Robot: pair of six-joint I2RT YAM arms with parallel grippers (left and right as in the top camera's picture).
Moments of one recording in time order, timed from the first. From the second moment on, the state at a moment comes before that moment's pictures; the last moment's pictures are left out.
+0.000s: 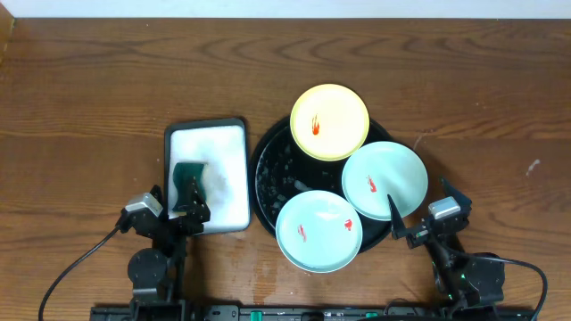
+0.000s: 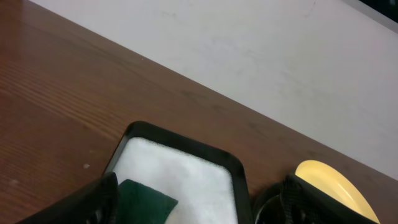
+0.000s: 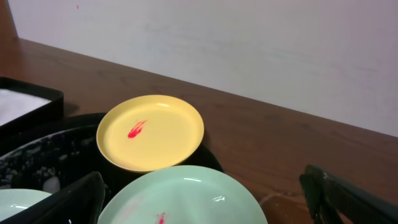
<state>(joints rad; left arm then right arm) 0.03 0.01 0.01 -0.11 -0.01 -0.45 0.14 0.01 0.01 -0.06 -0.20 -0.14</state>
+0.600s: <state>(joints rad) 0.03 0.04 0.15 -0.12 0.24 -0.51 0.14 0.06 0.18 -0.13 -0.32 0.07</state>
